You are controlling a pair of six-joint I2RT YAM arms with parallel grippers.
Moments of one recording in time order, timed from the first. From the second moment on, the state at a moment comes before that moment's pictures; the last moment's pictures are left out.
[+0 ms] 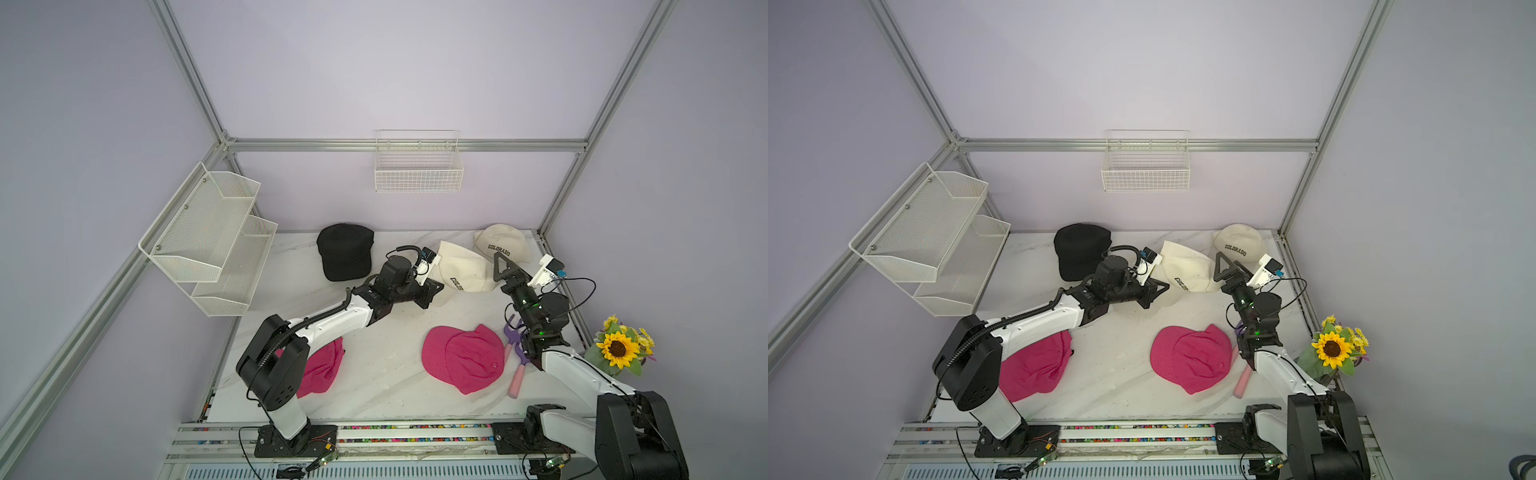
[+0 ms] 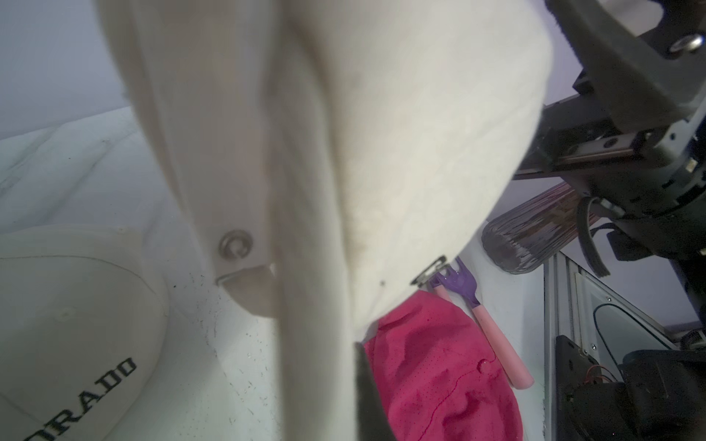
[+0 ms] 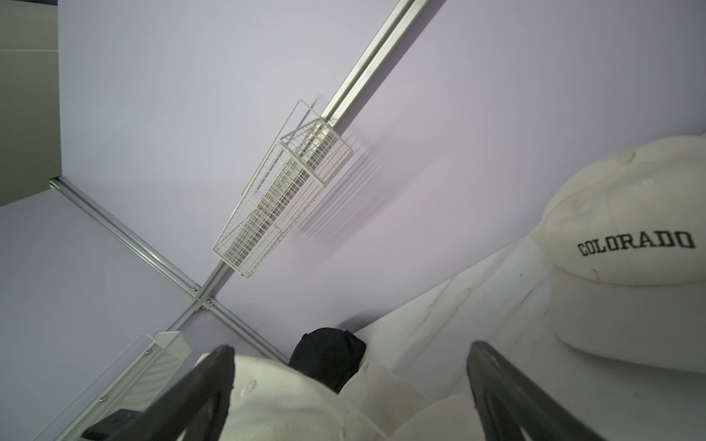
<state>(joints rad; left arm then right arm) -0.69 1.68 1.20 0.05 0.35 -0.17 0.03 1.16 0.44 0.91 -0.16 0.79</state>
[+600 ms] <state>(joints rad) -0.57 1.65 1.26 -0.14 0.51 0.05 0.03 0.97 0.39 0.89 -0.04 0.48</state>
